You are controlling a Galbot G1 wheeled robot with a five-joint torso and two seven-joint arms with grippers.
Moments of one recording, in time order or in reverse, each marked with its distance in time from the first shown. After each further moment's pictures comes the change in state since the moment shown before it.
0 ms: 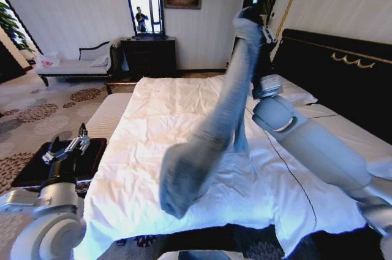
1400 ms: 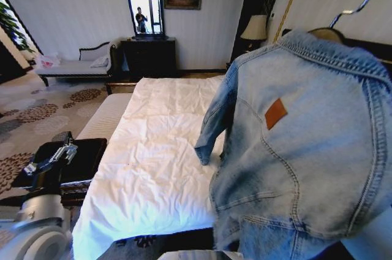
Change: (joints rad) left arm 0.096 -0.028 -0.115 0.001 -0.042 -0.039 0.057; right arm -0.889 0.094 0.739 0.378 0.259 0.170 -0.261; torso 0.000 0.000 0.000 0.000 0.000
